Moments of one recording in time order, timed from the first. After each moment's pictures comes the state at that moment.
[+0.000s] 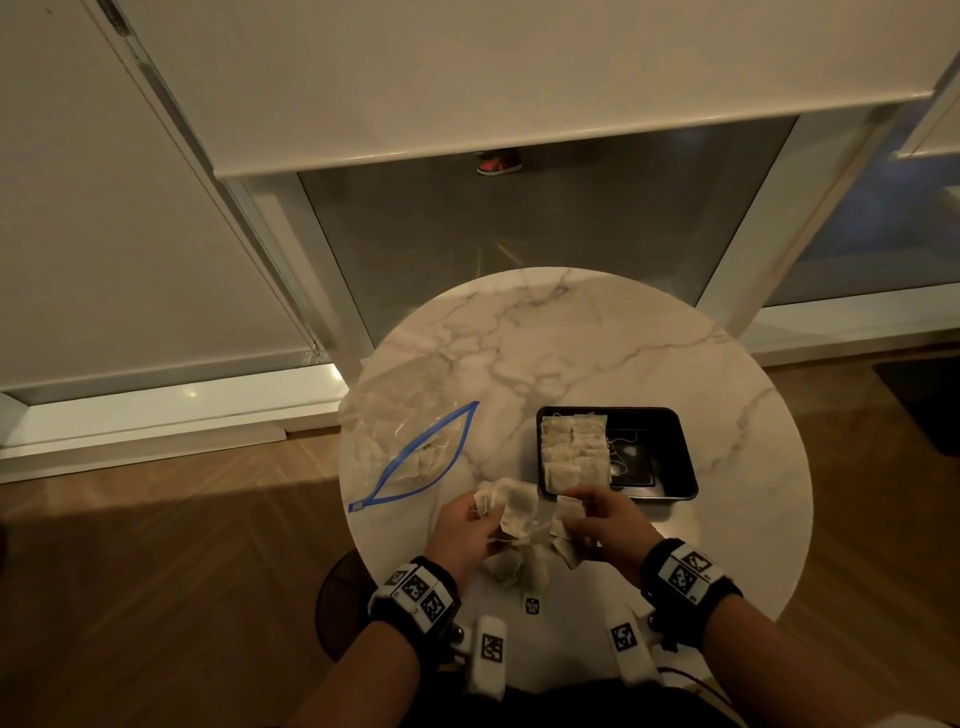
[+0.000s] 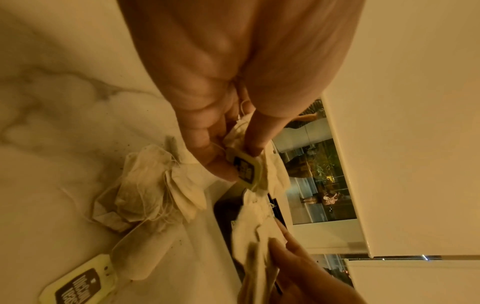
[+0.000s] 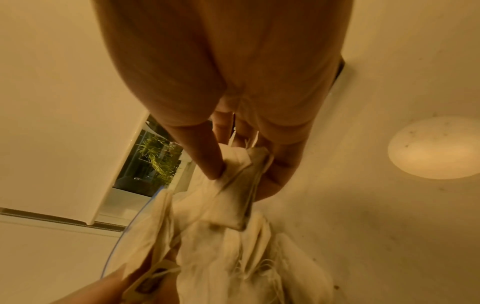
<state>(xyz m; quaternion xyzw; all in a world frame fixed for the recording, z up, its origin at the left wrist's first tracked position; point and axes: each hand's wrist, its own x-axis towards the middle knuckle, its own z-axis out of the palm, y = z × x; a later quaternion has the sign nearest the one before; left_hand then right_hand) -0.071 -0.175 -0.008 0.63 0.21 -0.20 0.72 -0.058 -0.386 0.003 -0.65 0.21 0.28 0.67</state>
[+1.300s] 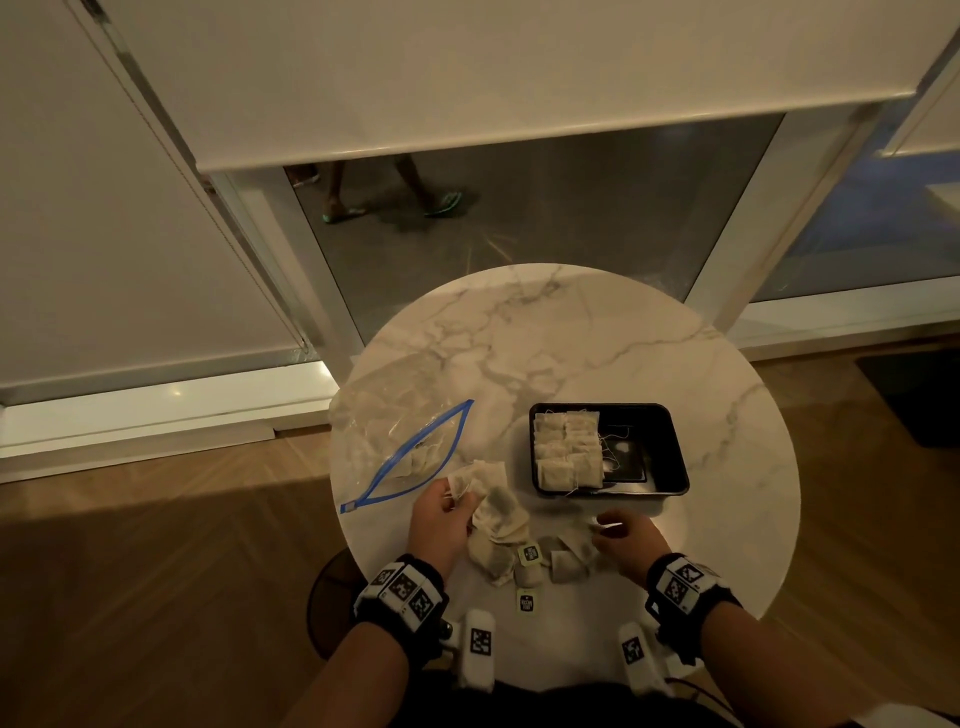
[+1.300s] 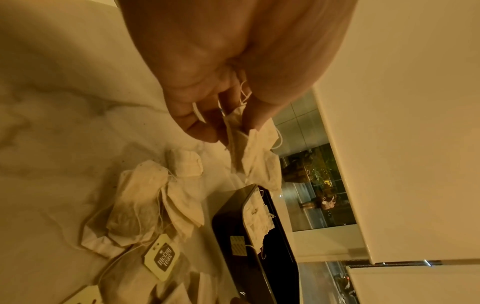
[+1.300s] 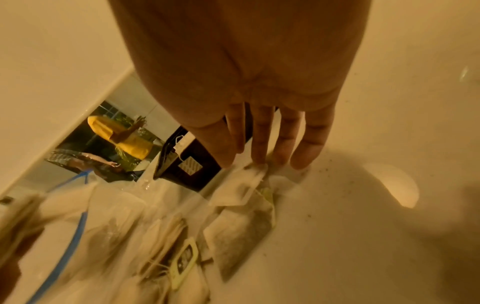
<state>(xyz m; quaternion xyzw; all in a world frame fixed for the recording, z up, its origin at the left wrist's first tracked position) -0.062 -0.157 -0.018 0.72 0.20 -0.10 0.65 -0.064 -0.428 -0.065 -0.83 0.25 0.27 0.43</state>
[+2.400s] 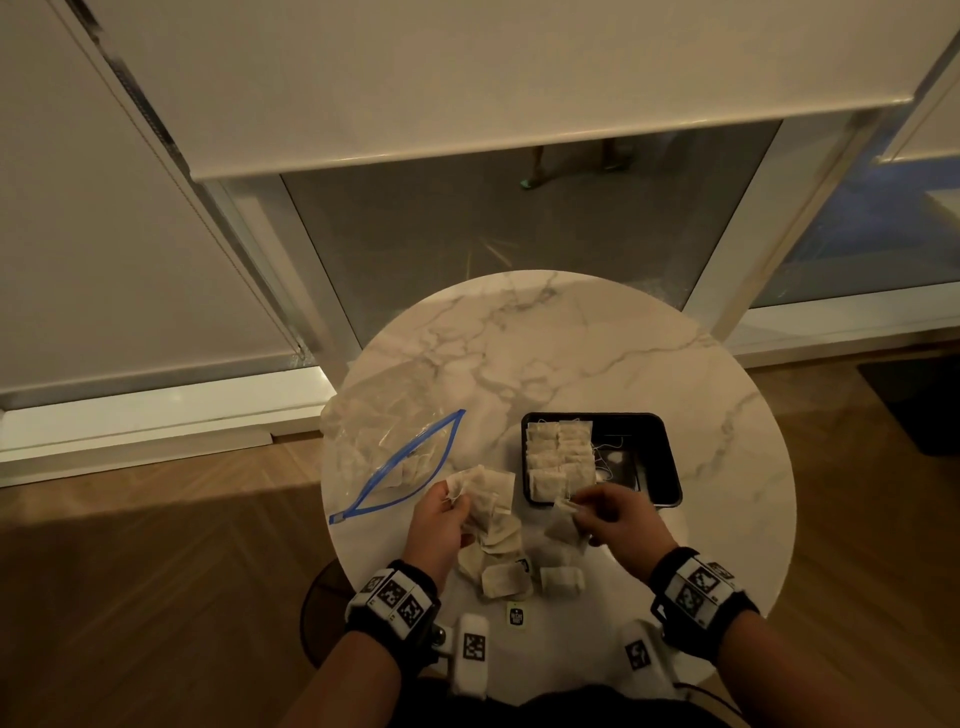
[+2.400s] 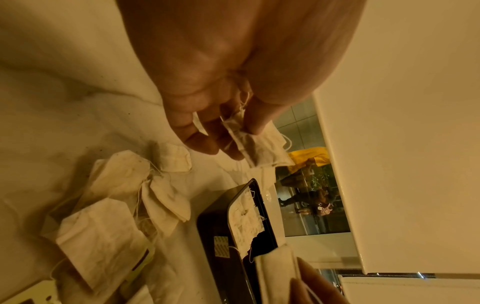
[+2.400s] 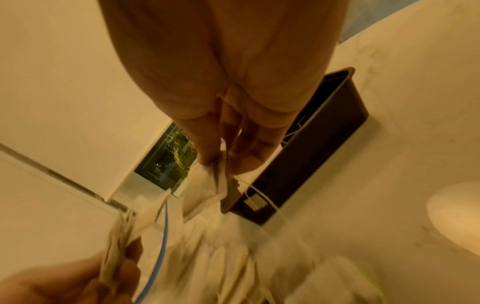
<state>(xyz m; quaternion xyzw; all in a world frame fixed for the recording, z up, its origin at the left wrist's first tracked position) -0.056 -0.173 -0.002 0.68 0.23 -0.13 0.68 -0.052 -0.422 0.003 -0.81 0.08 0.18 0.56</state>
